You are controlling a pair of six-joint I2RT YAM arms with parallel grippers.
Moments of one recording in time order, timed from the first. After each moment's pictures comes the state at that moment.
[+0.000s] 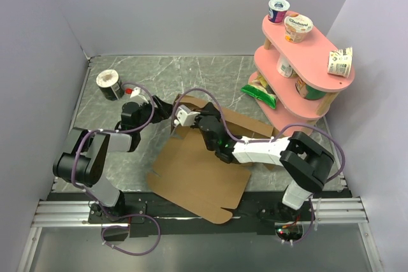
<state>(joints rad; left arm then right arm) -0.23 1.61 0.54 0.85 0.29 -0.68 0.98 1.64 0.86 0.60 0.71 -0.99</state>
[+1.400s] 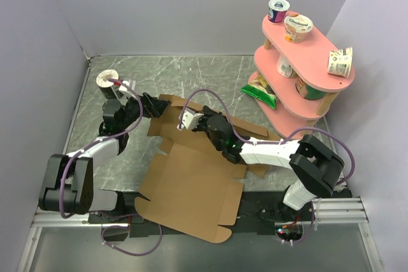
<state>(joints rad) -0.11 1.34 0.54 0.78 0.54 -0.52 0.93 1.56 0.78 0.58 0.46 -0.87</state>
